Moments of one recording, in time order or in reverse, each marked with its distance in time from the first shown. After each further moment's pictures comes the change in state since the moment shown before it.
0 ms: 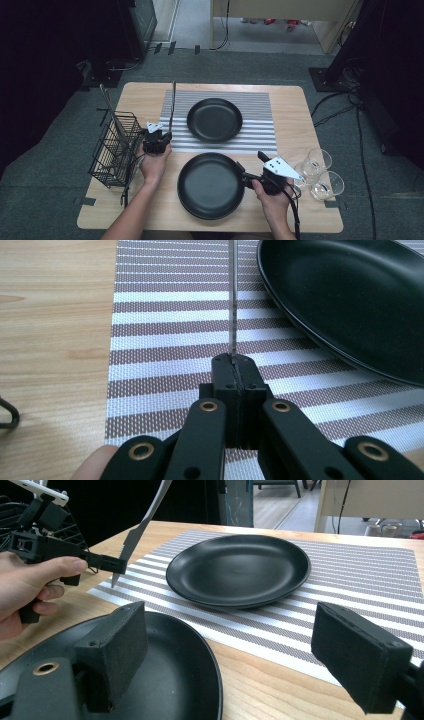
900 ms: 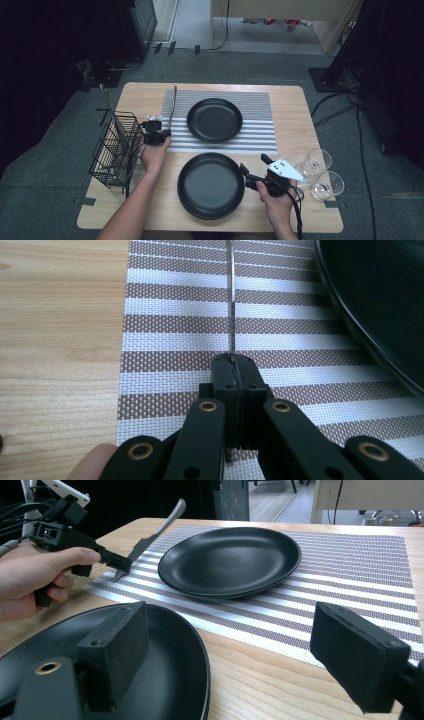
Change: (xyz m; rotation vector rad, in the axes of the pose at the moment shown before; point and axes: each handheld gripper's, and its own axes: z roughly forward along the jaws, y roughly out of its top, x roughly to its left) left arm 0.017 0.020 0.032 0.145 0.027 -0.114; right arm -0.009 -0.007 -0.004 0.005 -0.009 0.021
